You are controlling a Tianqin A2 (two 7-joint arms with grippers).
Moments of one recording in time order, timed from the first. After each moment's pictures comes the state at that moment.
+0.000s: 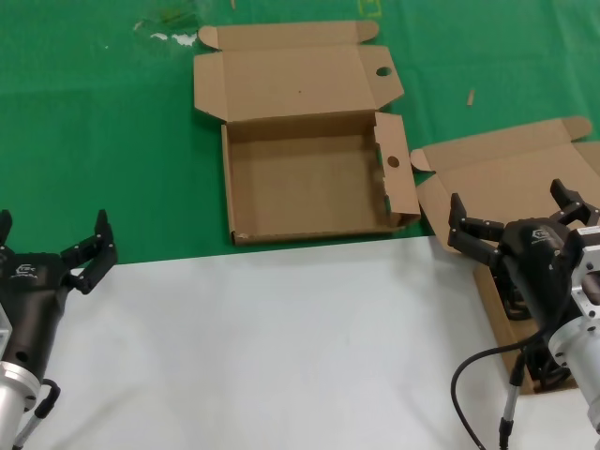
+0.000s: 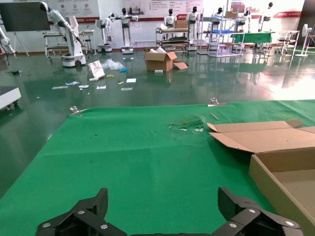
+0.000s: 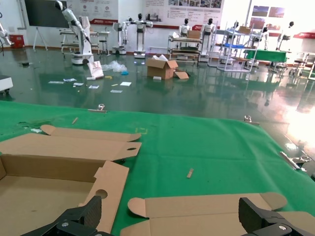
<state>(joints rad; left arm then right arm) -0.01 -0.32 1.62 -1.60 -1.82 -0.01 0.02 0.00 0.30 -1.60 1.60 1.80 0.00 0.00</state>
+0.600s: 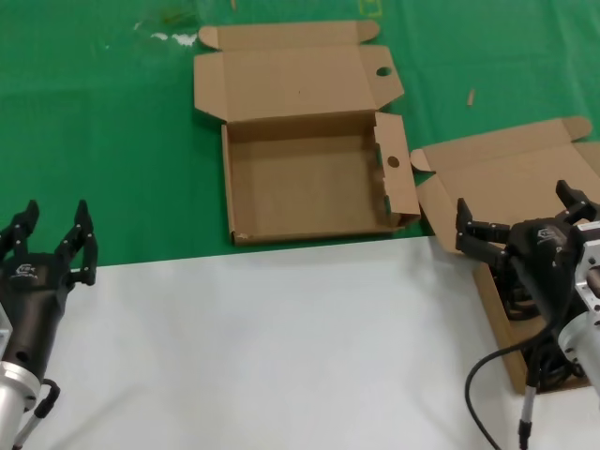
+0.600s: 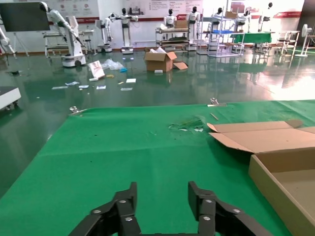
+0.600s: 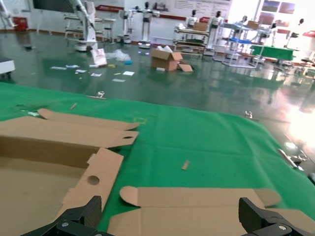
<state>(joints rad) -0.01 -0.32 1.62 -1.60 -1.82 -0.01 0.02 0.03 0.45 -1.74 1.58 1.95 0.12 -0.05</state>
